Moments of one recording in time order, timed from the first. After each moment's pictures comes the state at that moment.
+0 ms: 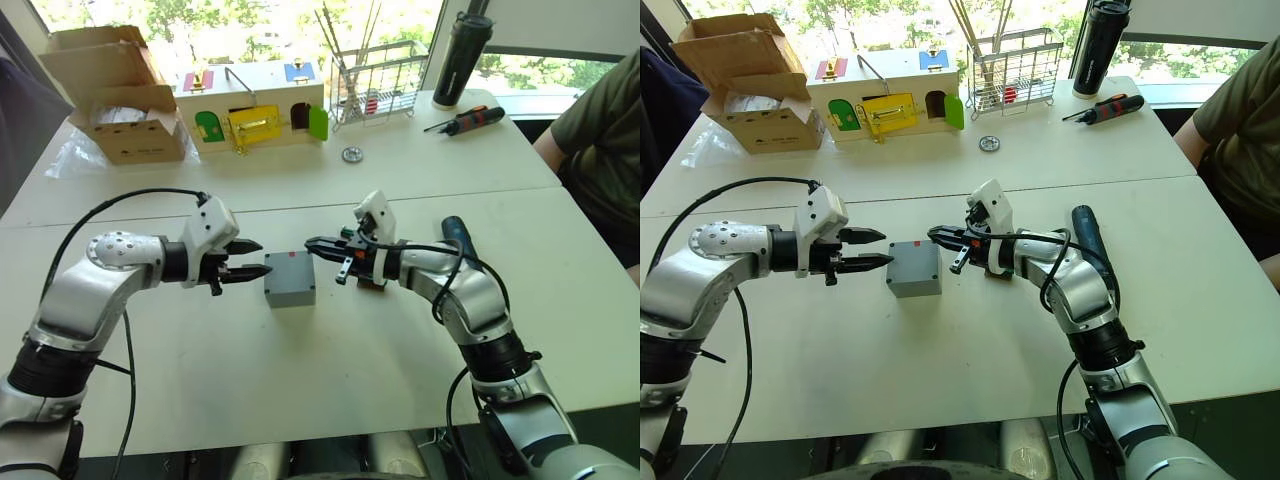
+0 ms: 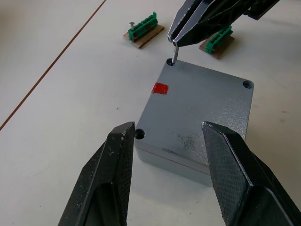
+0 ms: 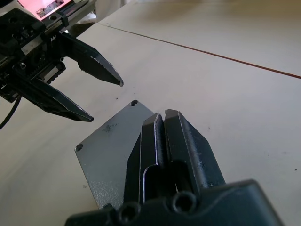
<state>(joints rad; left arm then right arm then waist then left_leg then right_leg) -0.42 0.83 -0.06 -0.27 -0.42 0.69 -0.98 -0.54 -0.33 0.23 -0.12 0.31 0.62 0.74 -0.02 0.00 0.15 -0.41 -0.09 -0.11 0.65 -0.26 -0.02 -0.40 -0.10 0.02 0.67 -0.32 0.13</state>
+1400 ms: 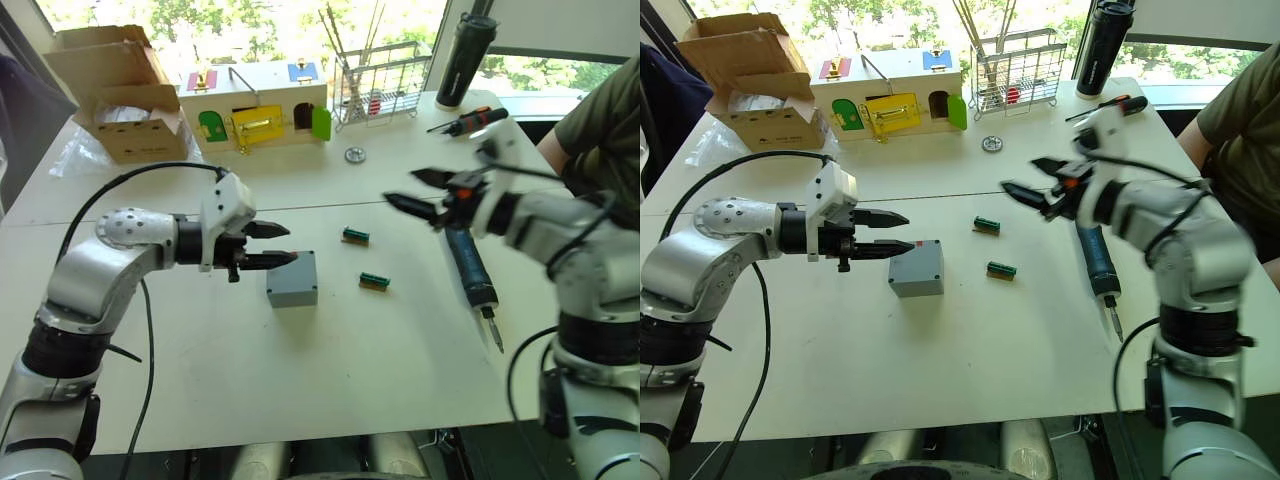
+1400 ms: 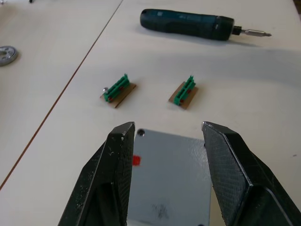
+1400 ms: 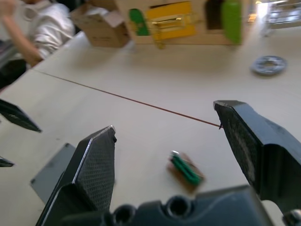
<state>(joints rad) -0.57 0.75 -0.11 -0.33 -0.50 0.72 -1.05 -0.65 -0.72 -0.20 -0.33 0.52 1.11 0.66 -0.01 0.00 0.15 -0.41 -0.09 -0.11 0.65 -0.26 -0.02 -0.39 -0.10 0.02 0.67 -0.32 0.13</state>
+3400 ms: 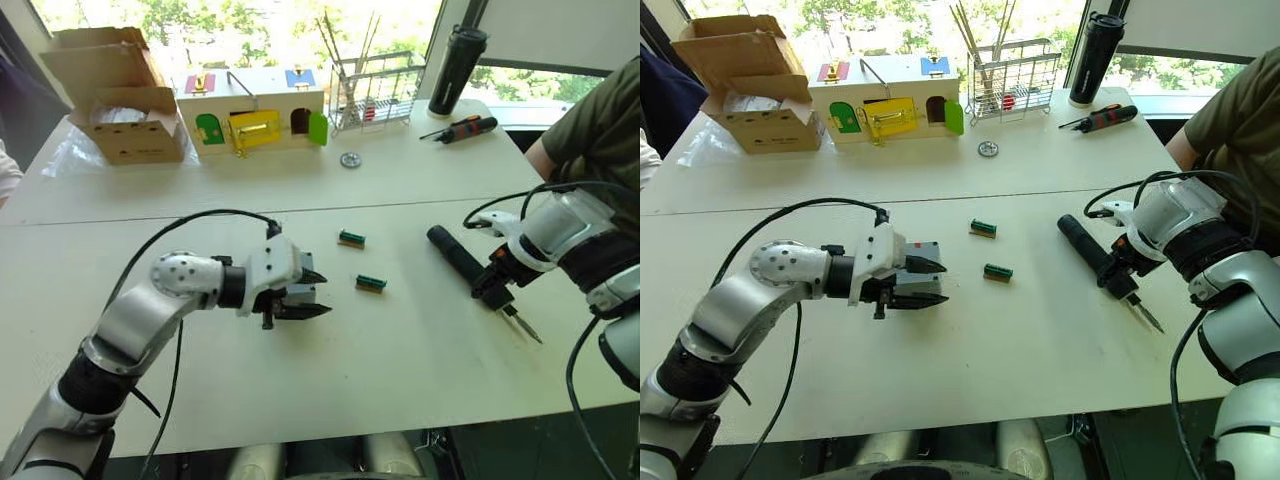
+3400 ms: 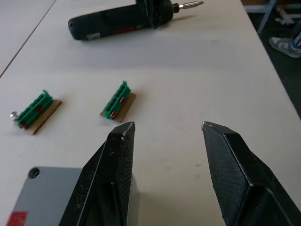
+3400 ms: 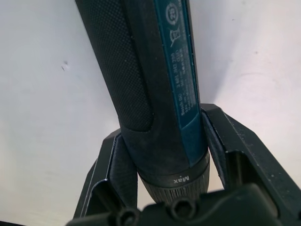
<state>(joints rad) -0.44 0.72 -0.23 -0.44 -0.42 0.64 -0.99 -1.09 -0.94 0.75 0.55 0.04 1.31 1.36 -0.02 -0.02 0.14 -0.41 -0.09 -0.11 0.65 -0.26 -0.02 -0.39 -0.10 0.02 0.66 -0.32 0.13</state>
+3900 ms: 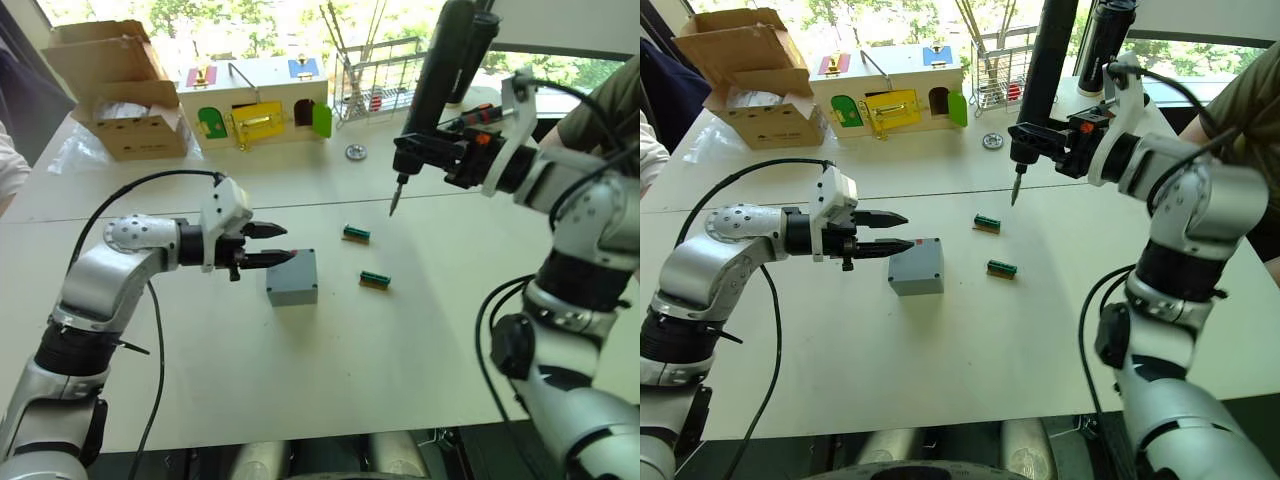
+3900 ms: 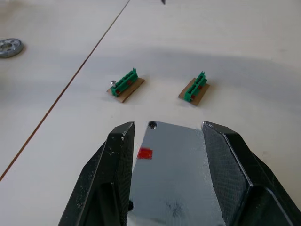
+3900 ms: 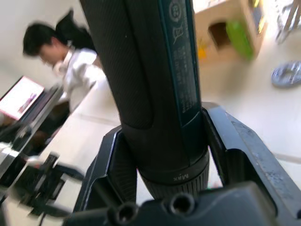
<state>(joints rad) -0.53 0.76 -0.08 -0.18 -0.45 0.60 -1.04 -0.88 -0.33 -0.42 -0.23 0.30 1.28 0.76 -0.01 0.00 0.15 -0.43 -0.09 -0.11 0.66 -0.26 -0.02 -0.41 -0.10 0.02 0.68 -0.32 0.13</state>
